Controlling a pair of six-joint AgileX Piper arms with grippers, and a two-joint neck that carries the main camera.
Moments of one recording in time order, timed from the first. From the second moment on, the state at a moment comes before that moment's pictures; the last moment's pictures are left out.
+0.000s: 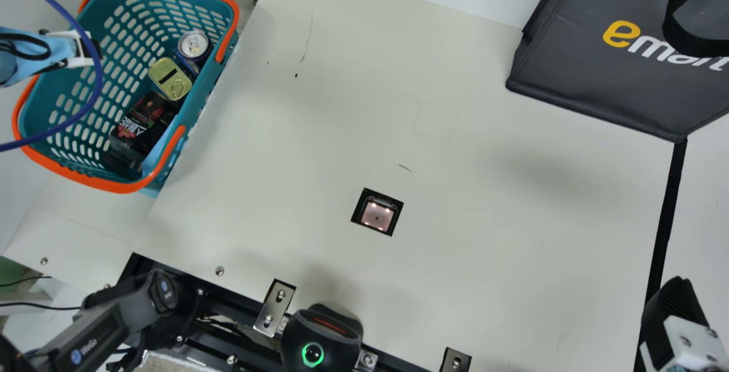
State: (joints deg) left arm 40.2 72.4 -66.4 -5.8 58.5 15.4; right arm 0.7 42.6 -69.8 -0.8 69.3 0.0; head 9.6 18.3
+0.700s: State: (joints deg) left arm 40.2 82.3 -62.7 -12.2 51.7 25.5; right arm 0.7 42.6 -69.8 -0.8 69.3 0.0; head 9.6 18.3
